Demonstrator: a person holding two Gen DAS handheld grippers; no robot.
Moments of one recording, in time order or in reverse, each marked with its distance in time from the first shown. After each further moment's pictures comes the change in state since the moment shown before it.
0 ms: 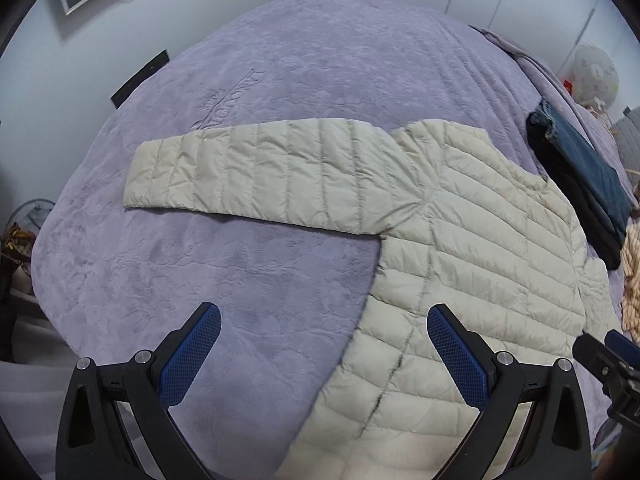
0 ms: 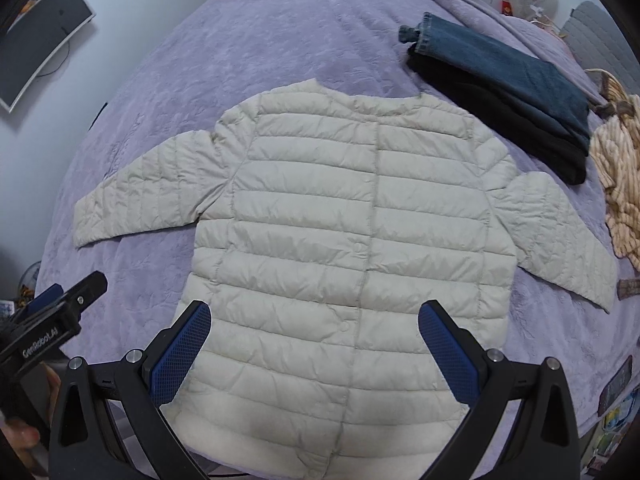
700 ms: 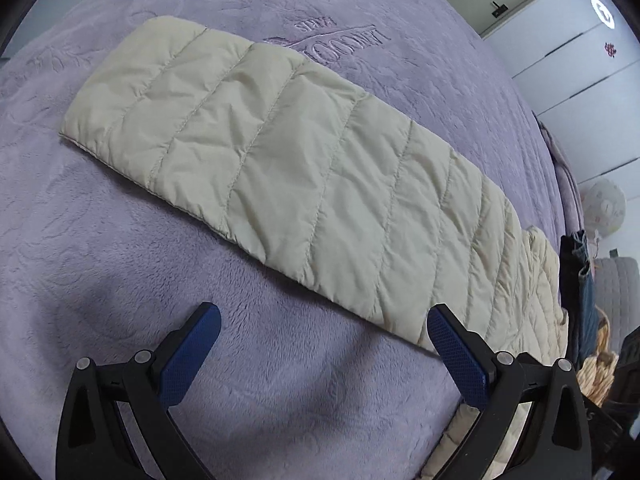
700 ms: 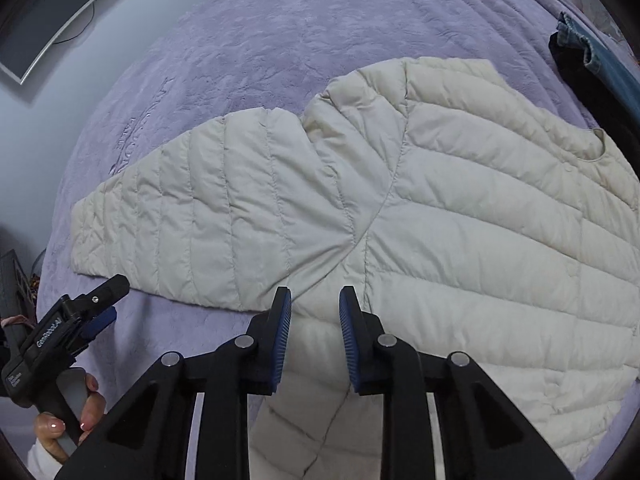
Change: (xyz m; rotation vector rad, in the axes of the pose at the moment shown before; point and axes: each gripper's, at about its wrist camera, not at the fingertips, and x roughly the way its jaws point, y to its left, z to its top) left arm 0.165 0.157 0.034 -0.417 0.127 -0.201; right arm 0.172 0.101 0.092 -0.085 0.075 0.120
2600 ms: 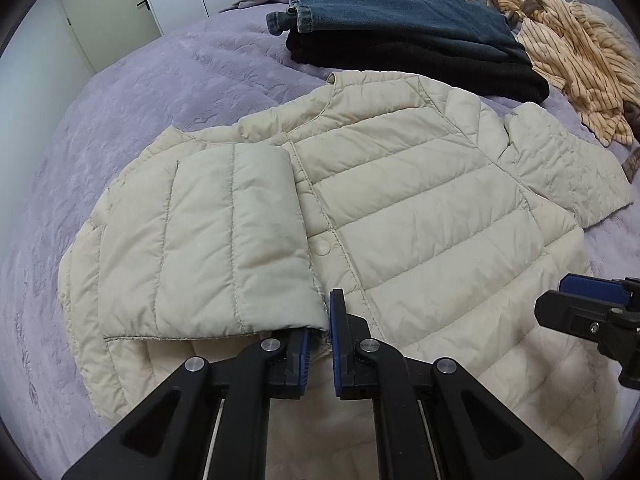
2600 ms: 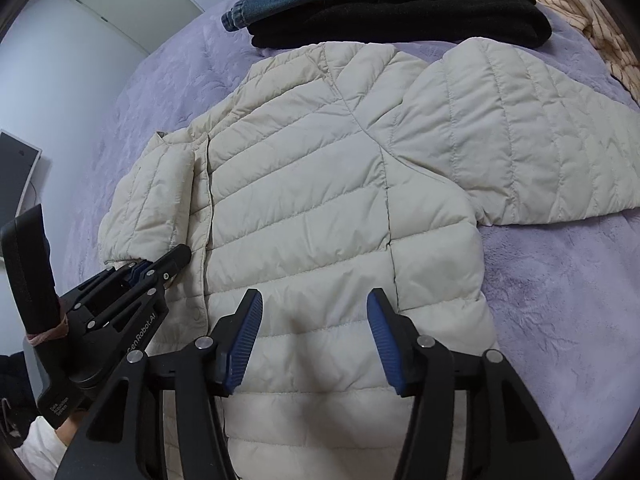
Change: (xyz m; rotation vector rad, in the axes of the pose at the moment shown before) left arm 0.046 -0.344 -0.211 1.197 0.071 0.084; right arm -0.108 -0.280 -0.145 0.513 -0.189 0.051
